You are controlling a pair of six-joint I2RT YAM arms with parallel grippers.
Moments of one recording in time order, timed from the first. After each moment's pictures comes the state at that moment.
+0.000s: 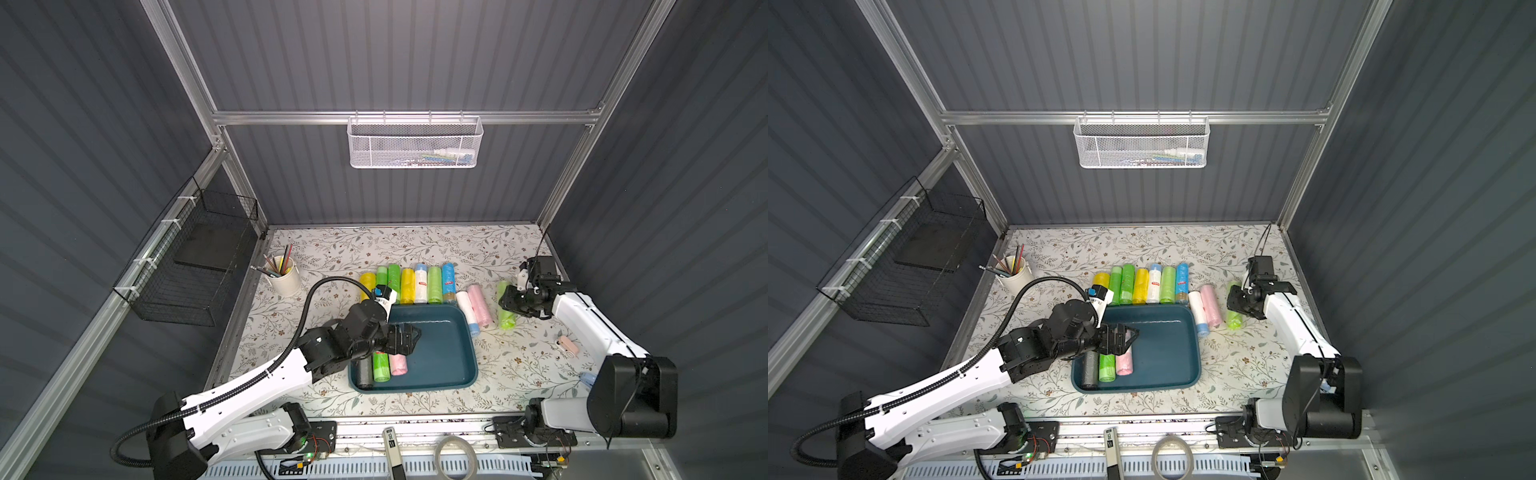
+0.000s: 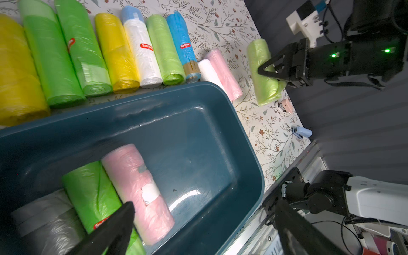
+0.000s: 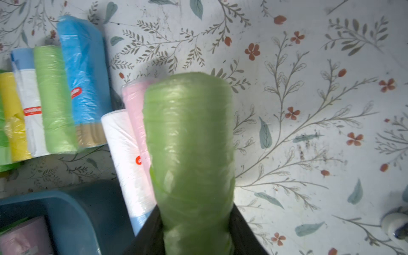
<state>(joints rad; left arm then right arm) -1.00 1.04 0.87 -0.47 -0.01 -0.67 -0.01 1.33 0.94 -0.70 -0.16 0.26</state>
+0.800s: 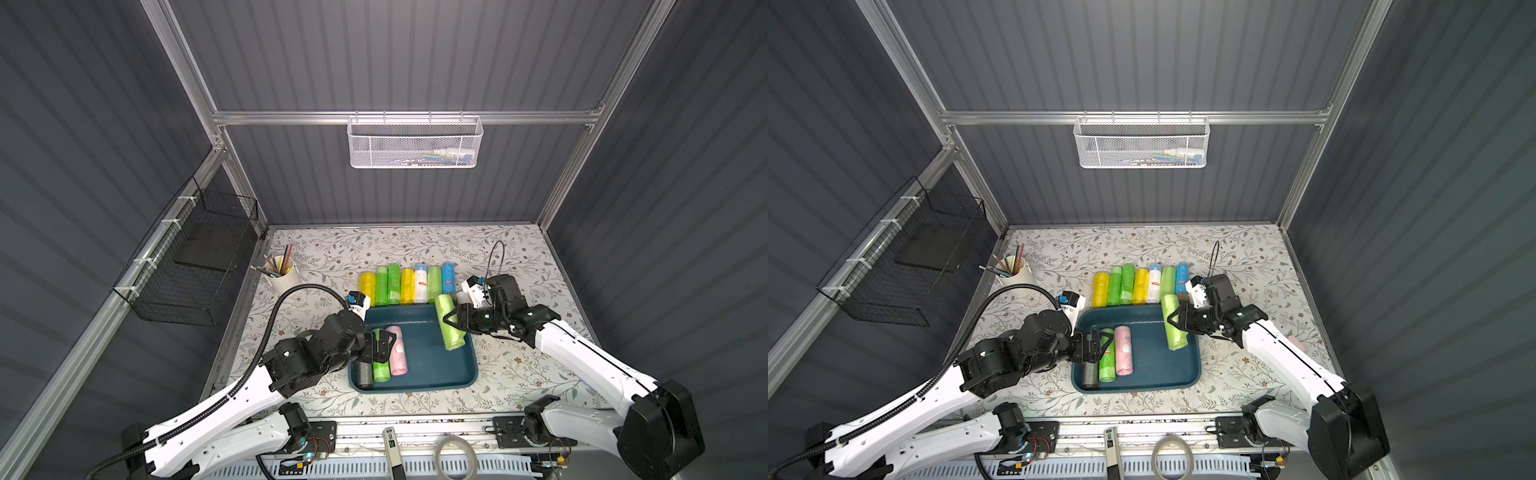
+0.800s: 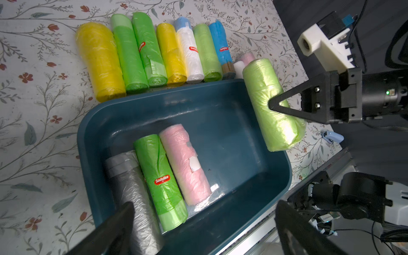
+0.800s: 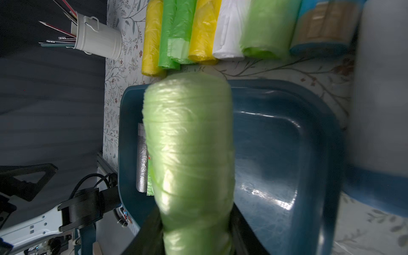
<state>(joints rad) -1.00 0.85 0.86 -0.73 -0.14 -0.67 0.45 1.18 0.75 -0.43 -0.49 0.61</state>
